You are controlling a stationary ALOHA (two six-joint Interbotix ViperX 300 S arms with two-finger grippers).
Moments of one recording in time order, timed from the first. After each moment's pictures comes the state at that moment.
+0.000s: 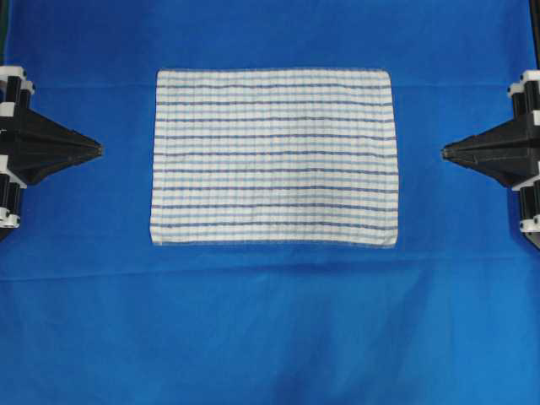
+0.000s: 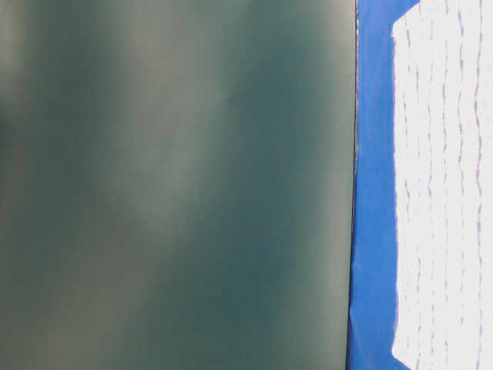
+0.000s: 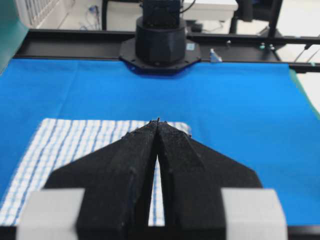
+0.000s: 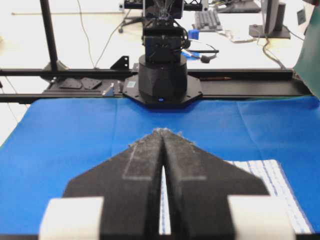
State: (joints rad) left arm 0.00 -0.97 1.18 0.00 -0.29 0.00; right arm 0.00 -0.97 1.18 0.00 -0.29 0.00
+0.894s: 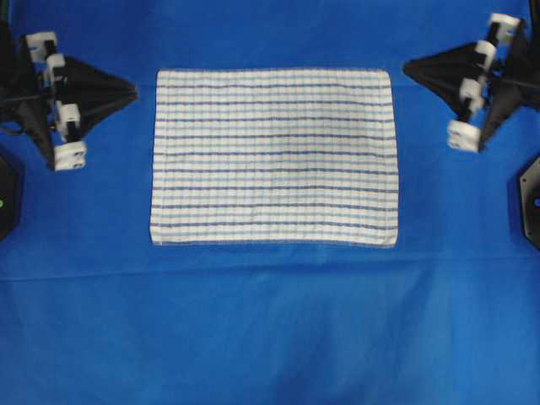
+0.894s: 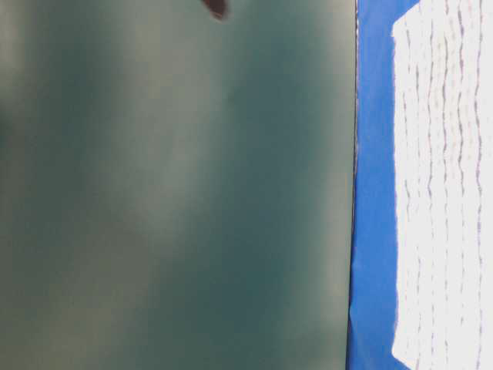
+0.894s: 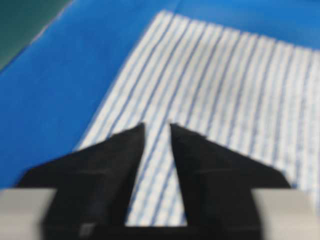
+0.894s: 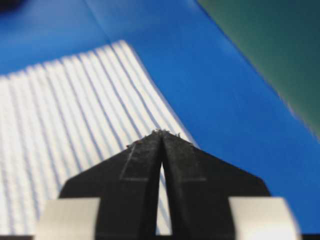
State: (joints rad) left arm 0.34 -0.66 1.19 -0.03 -0.31 -0.01; right arm -0.43 -0.61 1.12 0.00 -0.20 0.04
